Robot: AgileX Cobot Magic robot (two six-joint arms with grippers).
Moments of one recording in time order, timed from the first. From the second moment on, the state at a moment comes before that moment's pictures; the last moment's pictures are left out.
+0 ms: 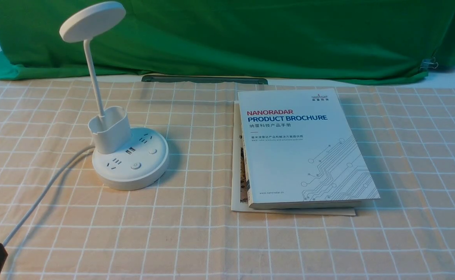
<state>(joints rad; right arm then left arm) 0.03 0.00 0.01 -0.02 0.24 0.03 -0.13 0.00 0.01 0.01 0.22 -0.06</state>
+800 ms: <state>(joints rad) 0.03 0.00 0.01 -0.02 0.24 0.03 -0.13 0.00 0.01 0.00 0.16 -0.03</state>
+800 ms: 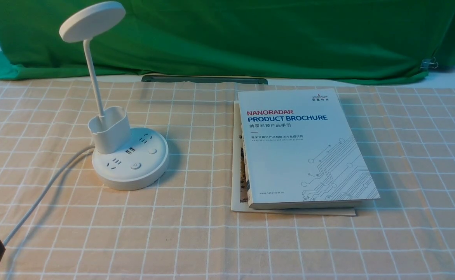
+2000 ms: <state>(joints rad) 0.03 0.00 0.01 -0.02 0.24 0.03 -0.13 0.45 -0.46 -0.17 0.34 -0.24</state>
